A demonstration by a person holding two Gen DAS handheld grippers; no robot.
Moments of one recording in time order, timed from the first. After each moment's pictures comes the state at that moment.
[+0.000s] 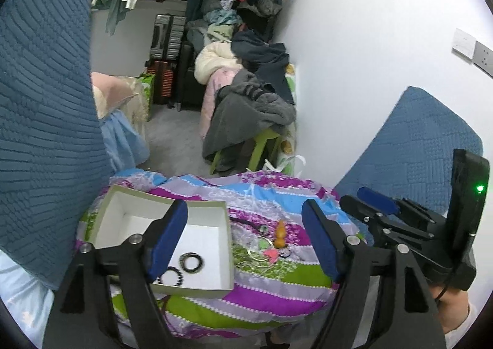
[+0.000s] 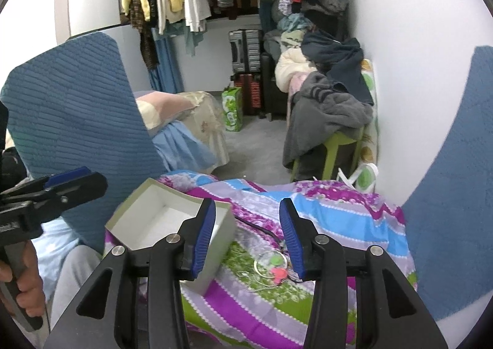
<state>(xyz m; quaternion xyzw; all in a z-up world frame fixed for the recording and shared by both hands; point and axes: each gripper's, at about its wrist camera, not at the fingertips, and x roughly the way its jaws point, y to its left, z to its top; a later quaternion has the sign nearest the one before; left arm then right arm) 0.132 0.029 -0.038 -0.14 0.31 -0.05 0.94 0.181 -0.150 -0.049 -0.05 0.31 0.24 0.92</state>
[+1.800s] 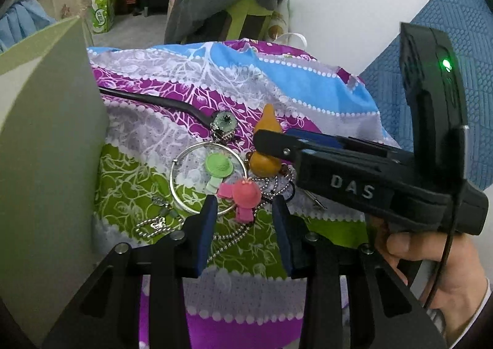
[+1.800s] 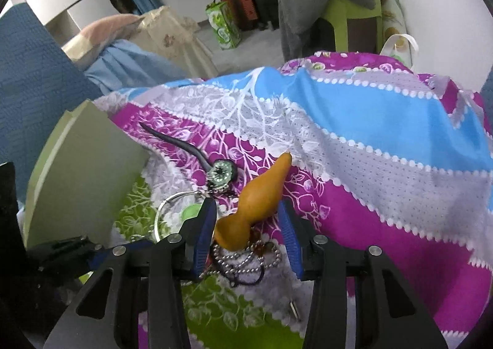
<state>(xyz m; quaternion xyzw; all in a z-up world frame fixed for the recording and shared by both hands) 0.259 -0.101 -0.277 -0.14 0.49 -0.10 0.86 0.336 -0.204 -0.288 0.01 0.49 0.28 0.82</state>
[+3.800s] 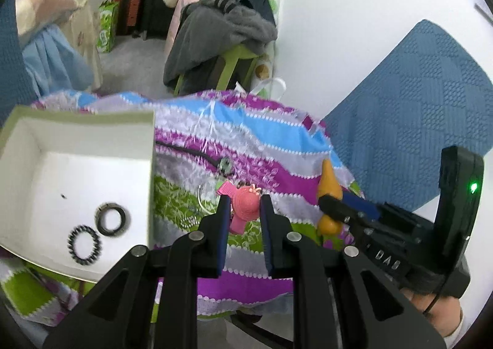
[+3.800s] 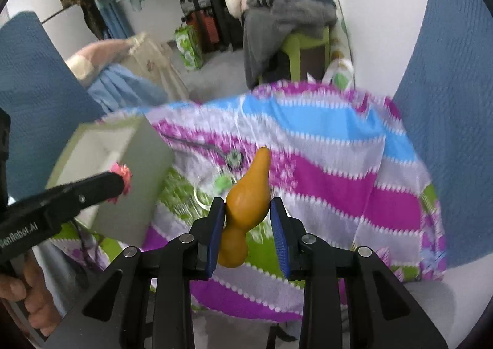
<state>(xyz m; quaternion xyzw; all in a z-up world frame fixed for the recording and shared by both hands) 0.209 -0.044 -0.156 -0.17 0.44 -0.13 0.87 0.227 -0.213 -0.162 0.00 0.44 0.17 0.88</state>
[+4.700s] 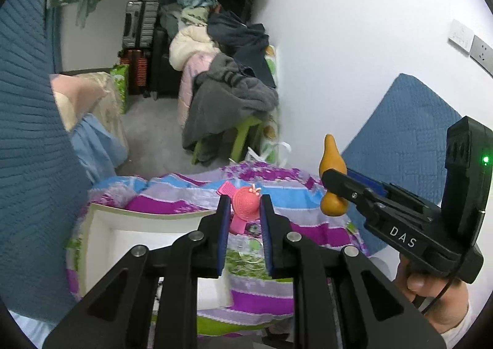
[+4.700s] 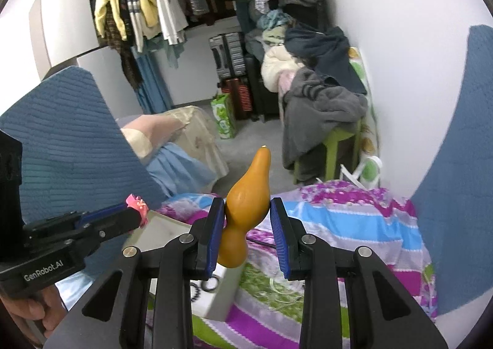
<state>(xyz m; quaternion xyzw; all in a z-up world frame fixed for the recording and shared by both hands) 0.183 0.044 -0.026 -0.12 0.35 -0.10 0.92 0.220 -0.116 -0.025 0.02 0.32 0.22 0.92</state>
